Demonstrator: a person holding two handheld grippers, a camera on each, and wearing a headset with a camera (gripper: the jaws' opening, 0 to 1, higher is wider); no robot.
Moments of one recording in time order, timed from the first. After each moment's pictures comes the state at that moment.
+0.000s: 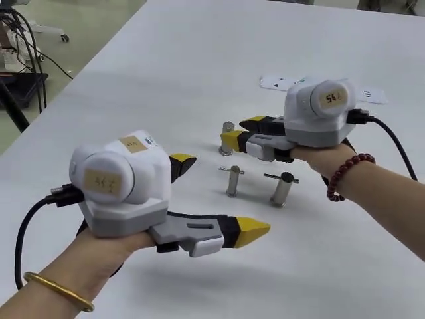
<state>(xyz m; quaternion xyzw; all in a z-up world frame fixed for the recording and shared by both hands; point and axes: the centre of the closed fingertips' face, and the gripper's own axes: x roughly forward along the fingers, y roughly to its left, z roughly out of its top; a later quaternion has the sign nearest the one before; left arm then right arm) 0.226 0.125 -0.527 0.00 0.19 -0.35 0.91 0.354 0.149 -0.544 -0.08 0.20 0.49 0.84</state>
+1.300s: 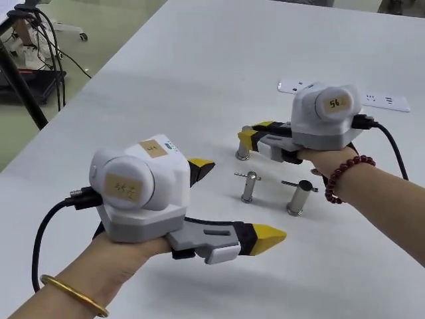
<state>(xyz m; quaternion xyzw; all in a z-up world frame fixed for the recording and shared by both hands) 0.225 0.126 -0.526 -0.01 0.19 -0.35 0.91 0.366 0.155 -0.553 -0.09 0.20 0.48 0.85</state>
